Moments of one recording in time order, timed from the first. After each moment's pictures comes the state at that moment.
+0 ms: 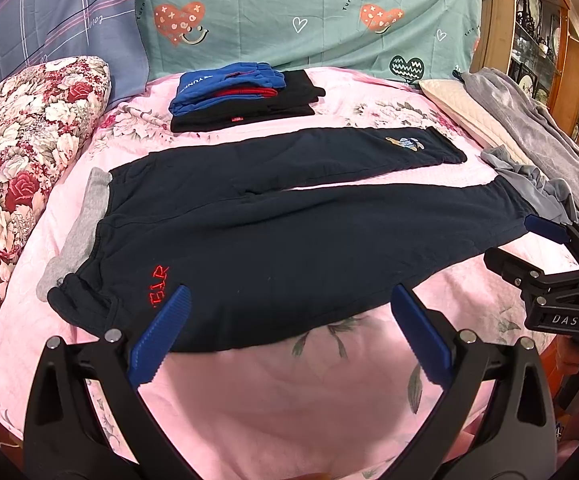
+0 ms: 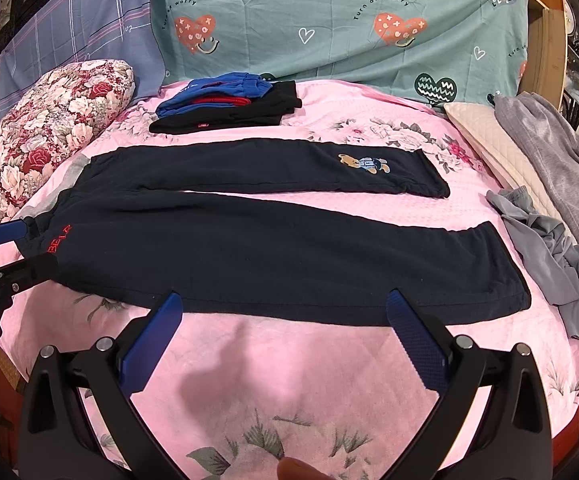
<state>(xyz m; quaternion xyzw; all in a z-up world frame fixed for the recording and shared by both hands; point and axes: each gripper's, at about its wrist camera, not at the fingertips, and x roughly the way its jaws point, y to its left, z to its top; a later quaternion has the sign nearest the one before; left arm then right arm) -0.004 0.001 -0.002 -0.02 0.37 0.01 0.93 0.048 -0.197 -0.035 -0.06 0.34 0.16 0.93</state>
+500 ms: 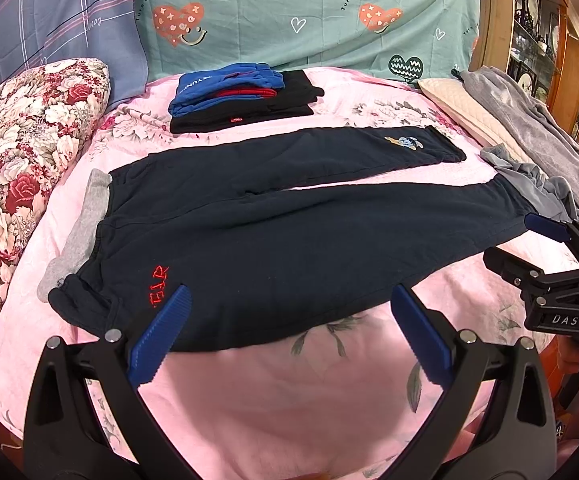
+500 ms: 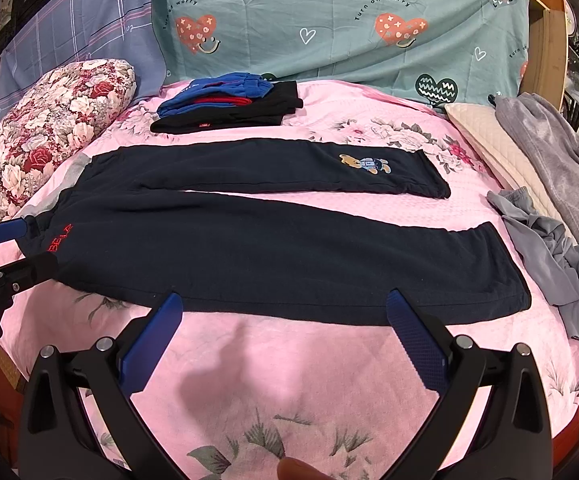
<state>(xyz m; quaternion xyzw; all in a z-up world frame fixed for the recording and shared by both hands) -0.004 -0.001 -0.002 -0.02 0.37 0.01 0.93 0.048 -0.196 -0.035 -0.06 0.34 0.16 0.93</state>
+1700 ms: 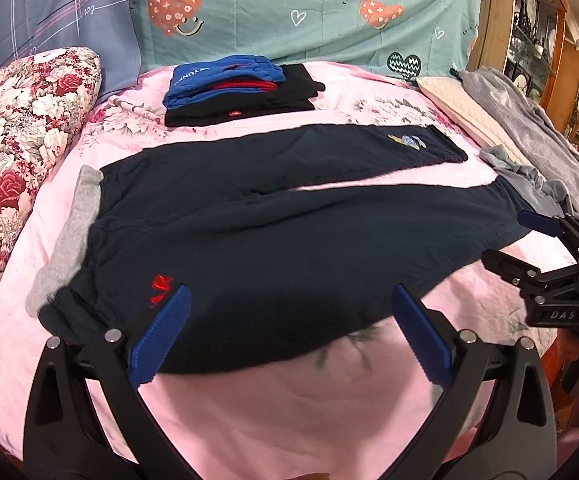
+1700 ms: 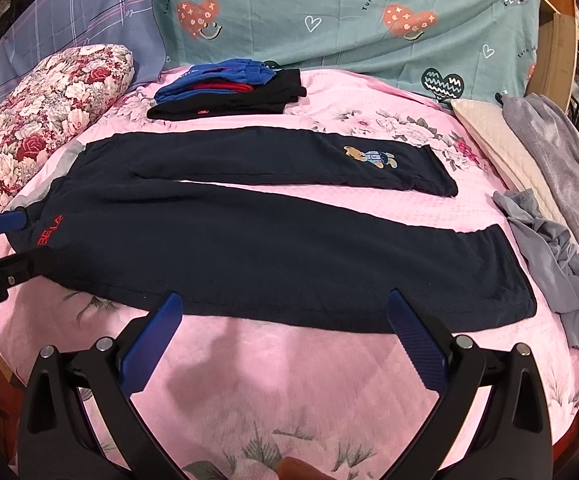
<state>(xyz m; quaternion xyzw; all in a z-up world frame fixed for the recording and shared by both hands) 0.016 0.028 -0.008 -0.03 0.37 -0.01 0.93 0.064 -0.187 -0.040 -0.09 0.36 0.16 0.92</state>
